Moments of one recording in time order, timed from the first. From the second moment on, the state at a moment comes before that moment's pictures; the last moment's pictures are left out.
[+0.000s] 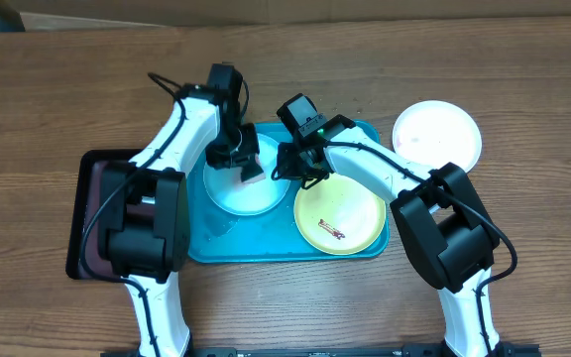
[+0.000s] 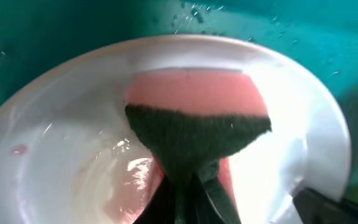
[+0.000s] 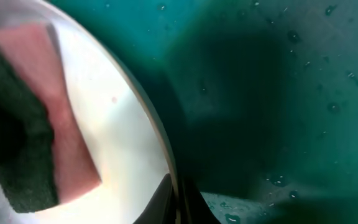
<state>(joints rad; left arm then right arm) -0.20 2.11 1.56 -0.93 0.16 -0.41 0.61 2.17 1.57 -0.64 -0.18 0.64</state>
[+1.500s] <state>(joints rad) 0.24 1.86 1.95 -1.47 -0.10 -0.63 0.62 2.13 1.55 -0.60 -0.09 0.48</state>
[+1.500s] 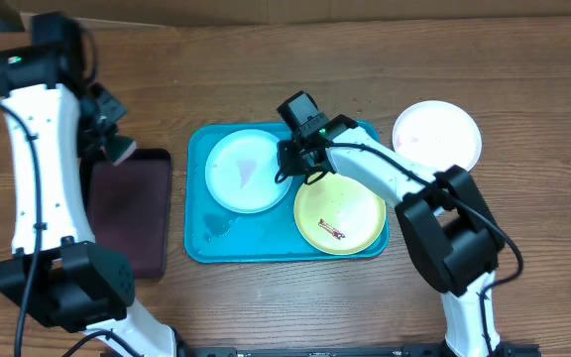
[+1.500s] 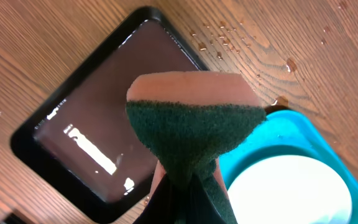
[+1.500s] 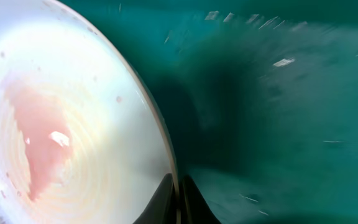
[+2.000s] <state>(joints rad) 0.34 1.86 1.76 -1.35 0.06 -0.60 0.93 1.84 1.55 -0.54 0.83 -0.02</state>
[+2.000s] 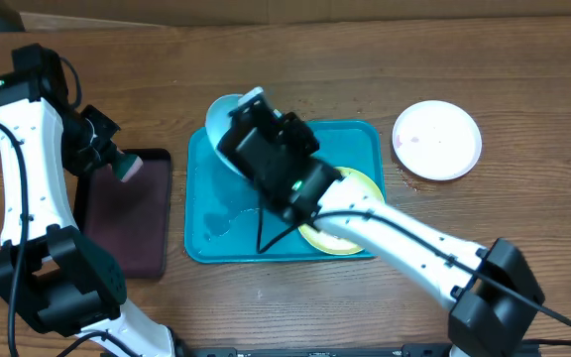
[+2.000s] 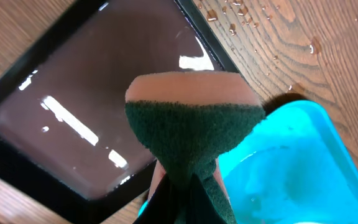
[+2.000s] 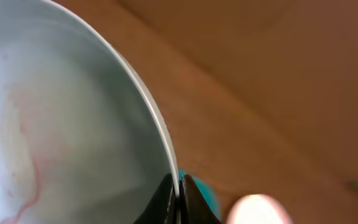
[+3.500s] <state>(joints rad) 0.34 1.86 1.70 -1.31 0.09 -0.58 0.82 1.84 1.55 -0.61 0.92 0.17</state>
